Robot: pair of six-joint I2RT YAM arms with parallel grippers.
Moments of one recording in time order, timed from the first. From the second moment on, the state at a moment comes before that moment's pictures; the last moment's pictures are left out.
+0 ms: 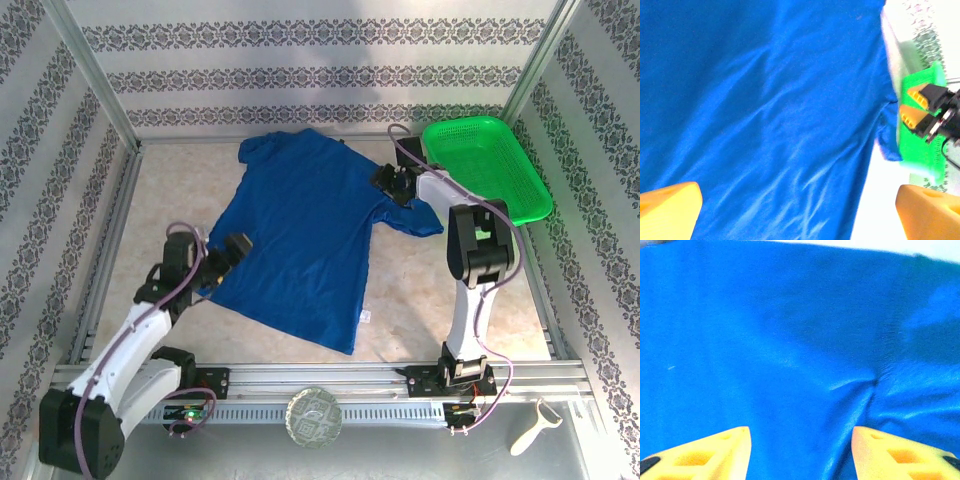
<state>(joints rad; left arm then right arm) -0.18 0.94 0.55 -0.27 0.30 -0.95 0.17 2.00 1.50 -0.42 -0.19 0.75</state>
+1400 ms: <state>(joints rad) 0.01 2.25 1.69 -0.33 0.36 -0.72 0.20 2.04 1.38 -0.45 -0.19 0.83</state>
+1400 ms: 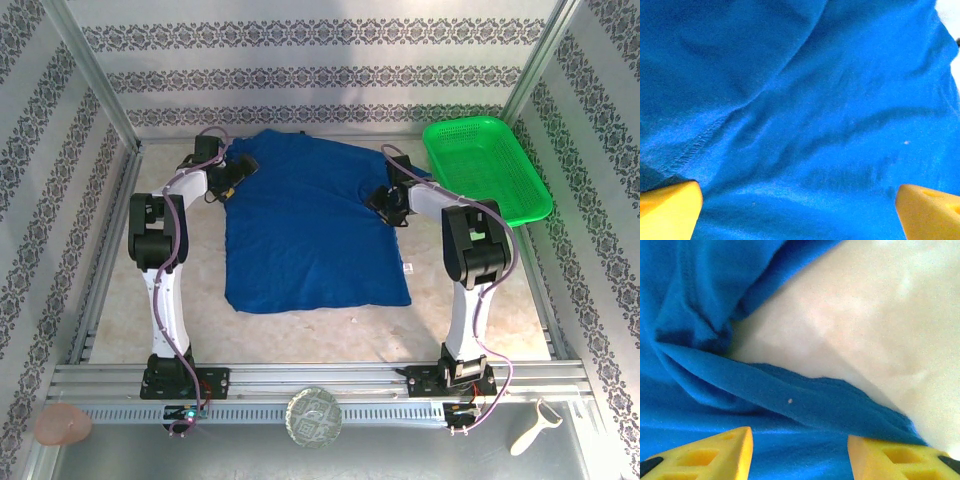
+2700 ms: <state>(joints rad) -0.56 1.10 0.72 -0.44 -0.05 -0.48 0.76 0.90 0.28 -0.28 0.01 1.38</state>
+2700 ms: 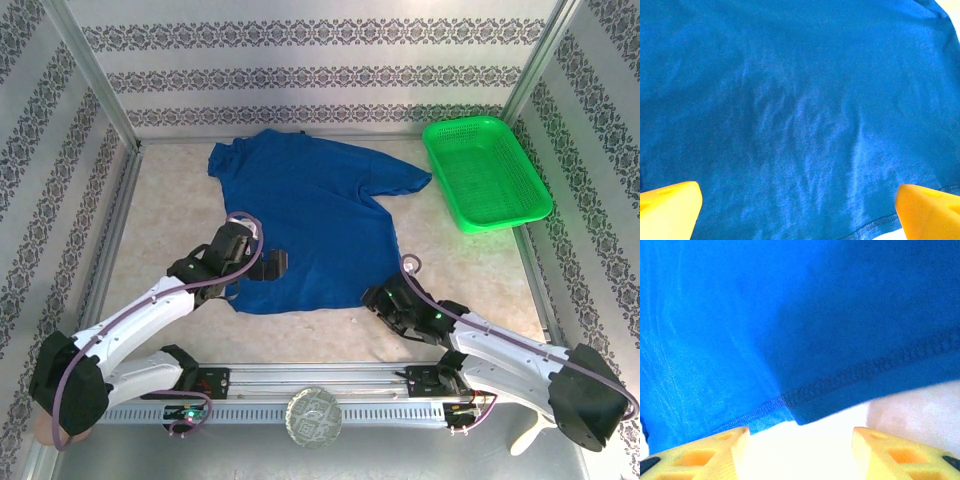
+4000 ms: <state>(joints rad) -0.66 1.25 0.72 -0.38 -0.02 -0.48 0.79 1.09 0.37 -0.14 0.06 1.43</state>
